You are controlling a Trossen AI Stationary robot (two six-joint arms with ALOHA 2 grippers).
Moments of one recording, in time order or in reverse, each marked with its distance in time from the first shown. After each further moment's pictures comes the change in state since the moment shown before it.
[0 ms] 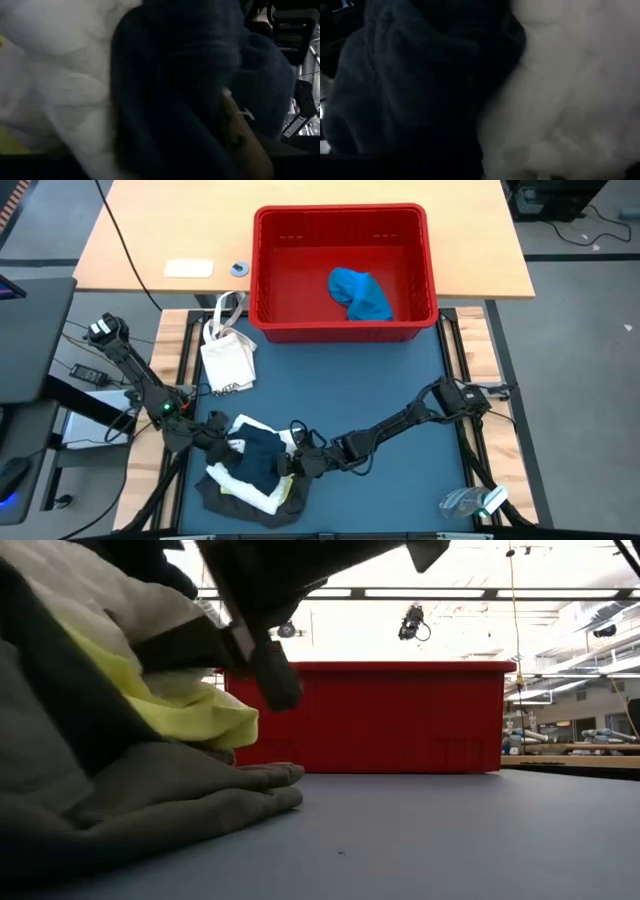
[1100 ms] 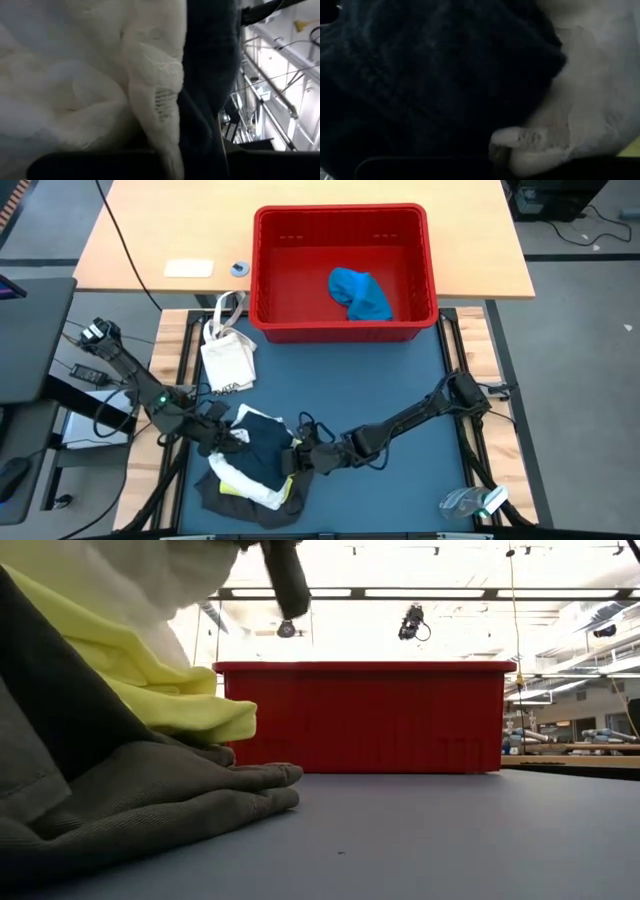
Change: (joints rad) left arm 0.130 -0.001 0.173 0.167 0.042 0.172; right arm 0.015 -0.141 0.001 -0.034 0.095 -0.158
